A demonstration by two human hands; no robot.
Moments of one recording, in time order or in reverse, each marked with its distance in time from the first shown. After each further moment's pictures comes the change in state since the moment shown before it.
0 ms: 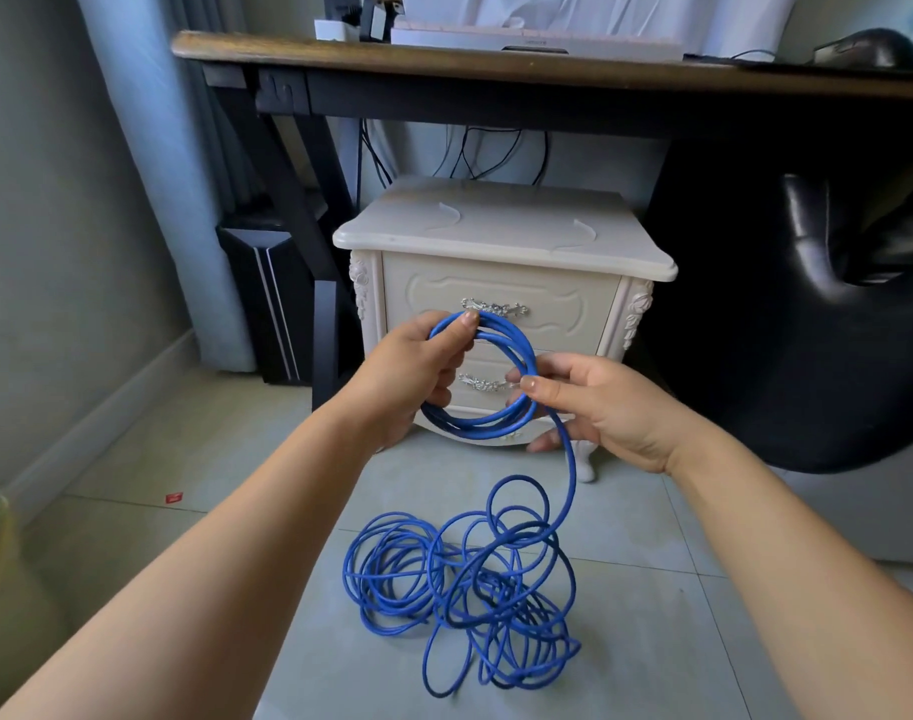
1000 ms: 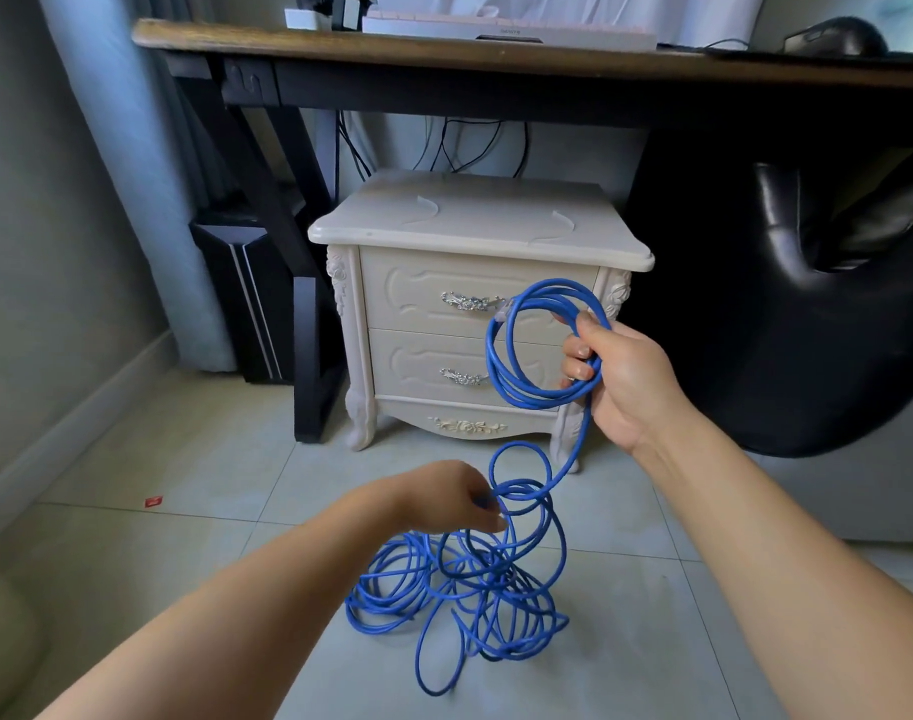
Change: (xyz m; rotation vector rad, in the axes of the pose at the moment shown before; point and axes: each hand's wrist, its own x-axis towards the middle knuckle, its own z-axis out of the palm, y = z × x) left_hand -0.015 -0.088 0.033 1.045 -0.531 -0.271; right_hand 0.009 0.003 -0.019 0.432 0.474 -0.137
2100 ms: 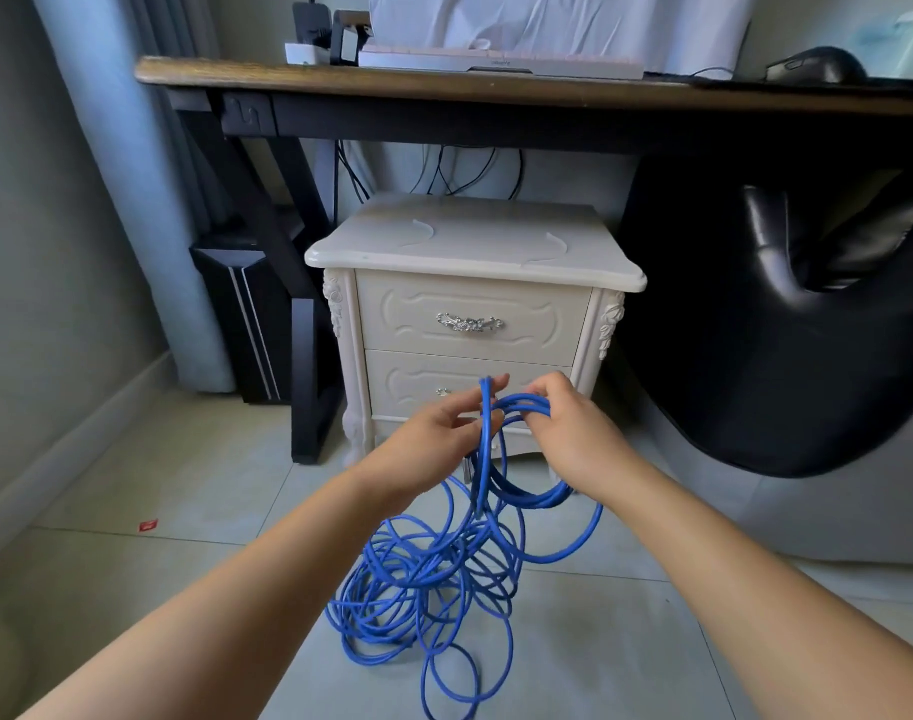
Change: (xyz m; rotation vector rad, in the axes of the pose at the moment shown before) left_hand -0.013 0.029 -0.039 -0.836 0.338 0.256; right_hand -0.011 0.023 -0.002 -1.259 -0.069 -0.139
